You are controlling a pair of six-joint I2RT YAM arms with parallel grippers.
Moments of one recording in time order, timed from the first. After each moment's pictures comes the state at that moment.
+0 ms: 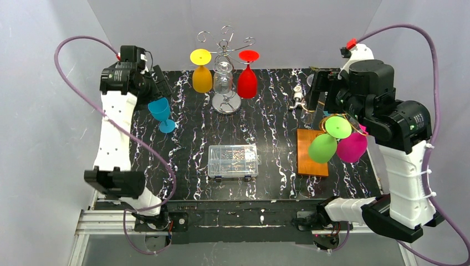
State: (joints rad) left arm -0.04 1.63 2.03 -1.38 -0.11 -0.45; right arm 0.54 1.26 2.10 -1.32 0.26 0.32
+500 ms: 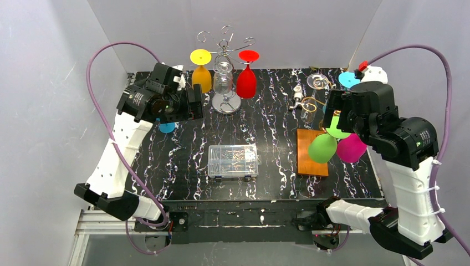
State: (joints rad) left arm -0.45 1.40 1.86 -1.36 -0.06 -0.47; right arm 0.54 1.13 1.94 -1.48 0.50 0.37
